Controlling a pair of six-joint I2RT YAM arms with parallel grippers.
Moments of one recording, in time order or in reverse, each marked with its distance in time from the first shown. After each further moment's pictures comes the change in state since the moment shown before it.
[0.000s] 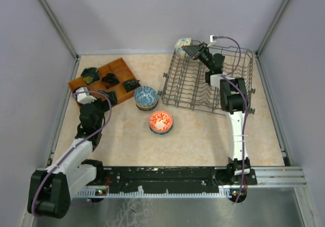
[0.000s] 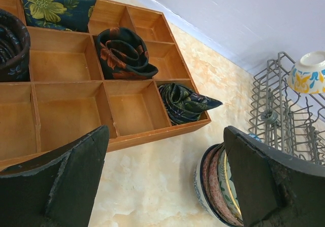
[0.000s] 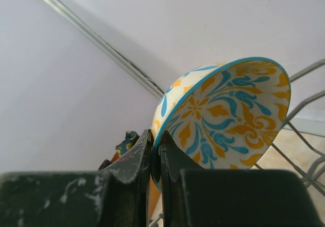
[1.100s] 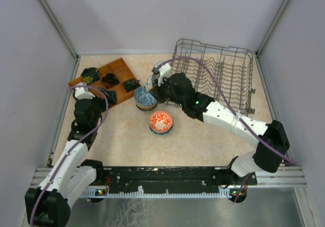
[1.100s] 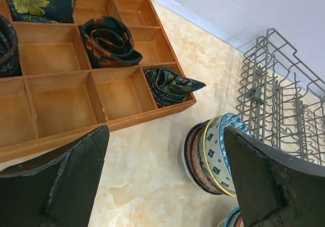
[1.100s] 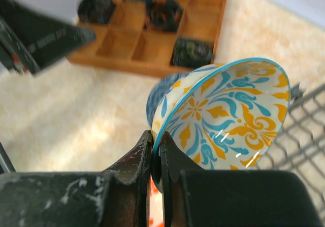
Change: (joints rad) left arm 0.000 -0.137 0.145 -0.357 0.083 0.016; right arm 0.713 -1.100 -0.597 -1.159 0.586 -0.986
